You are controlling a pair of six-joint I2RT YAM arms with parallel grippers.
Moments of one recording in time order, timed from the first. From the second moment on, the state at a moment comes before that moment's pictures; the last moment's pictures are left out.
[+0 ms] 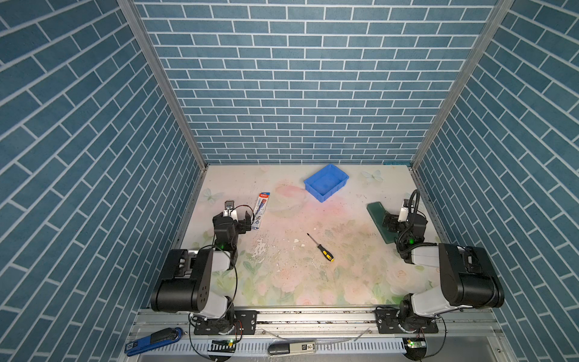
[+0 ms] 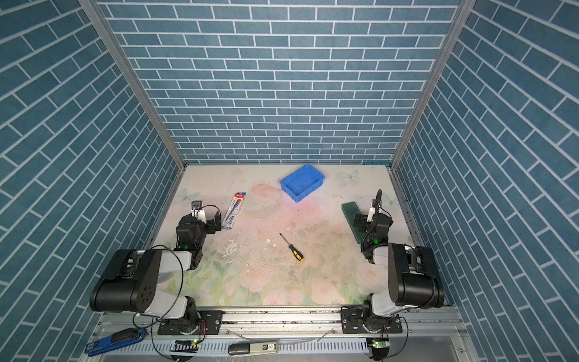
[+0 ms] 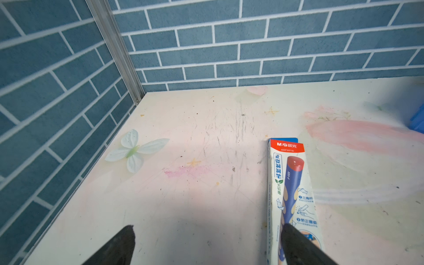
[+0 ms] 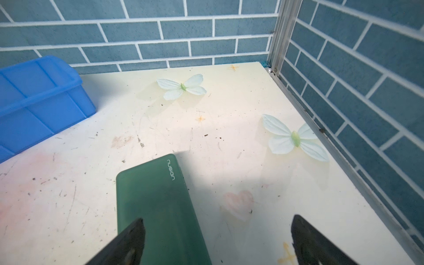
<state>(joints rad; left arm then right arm) -0.02 1.44 0.32 0.83 -0.14 0.05 -0.05 1.48 0.38 0.73 0.02 0.00</state>
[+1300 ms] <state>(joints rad) -0.19 0.57 0.47 -0.32 0.57 0.42 0.68 1.13 0.63 -0.06 0.08 0.09</state>
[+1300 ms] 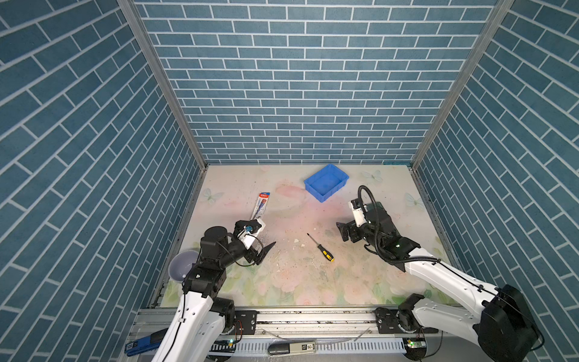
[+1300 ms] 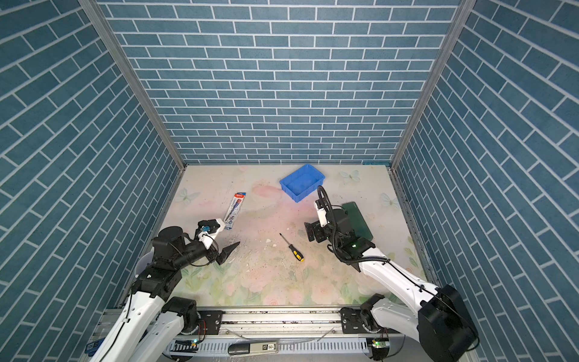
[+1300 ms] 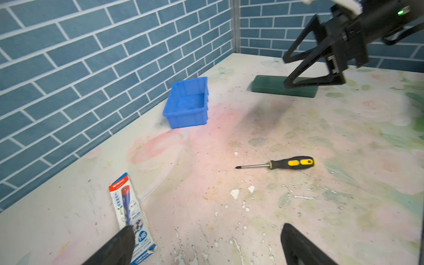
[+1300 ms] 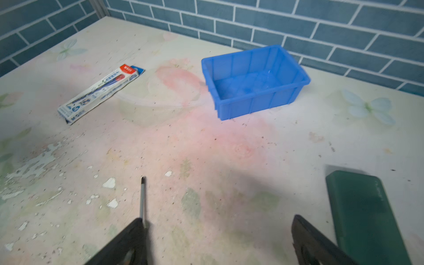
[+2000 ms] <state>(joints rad) -0.21 0.58 0.44 -0.40 0.65 0.49 0.89 1.55 0.73 -0.09 0.12 0.23</state>
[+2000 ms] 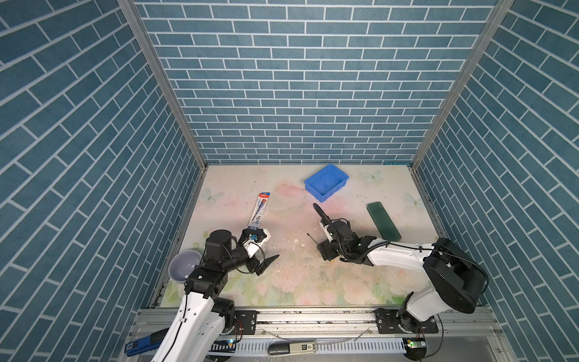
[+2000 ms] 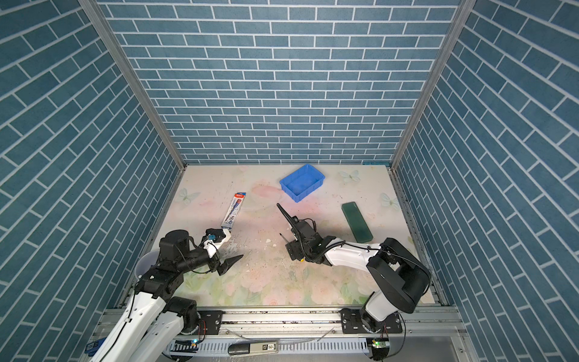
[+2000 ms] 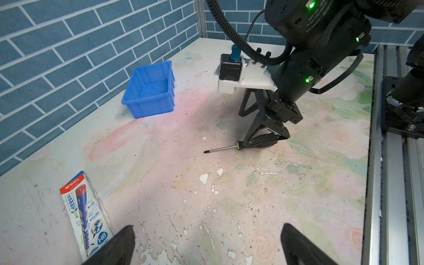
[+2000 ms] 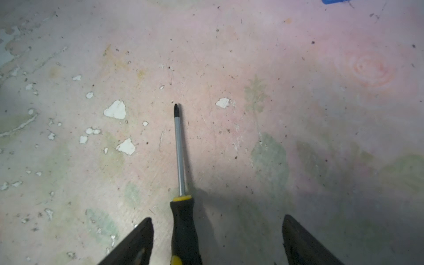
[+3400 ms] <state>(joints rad) -0.26 0.59 0.43 -0.42 0.62 0.53 0.91 1.70 0.89 -0.28 0.08 0.24</state>
